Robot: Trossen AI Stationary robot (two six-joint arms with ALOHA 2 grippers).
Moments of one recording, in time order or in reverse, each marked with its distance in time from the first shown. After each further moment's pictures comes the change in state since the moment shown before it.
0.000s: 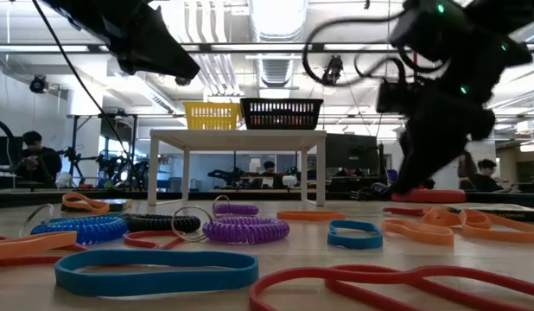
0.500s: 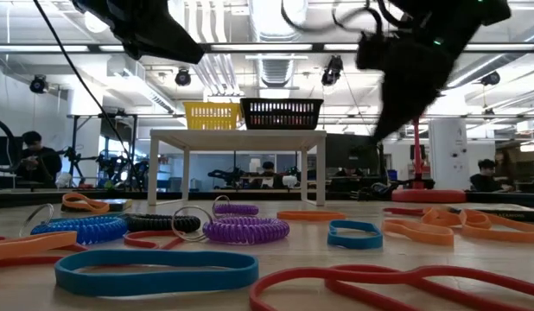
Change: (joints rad) left arm 0.000 0.000 0.072 -0.065 0.000 0.048; right arm -0.001 -0.034 0.224 -0.231 0.058 0.002
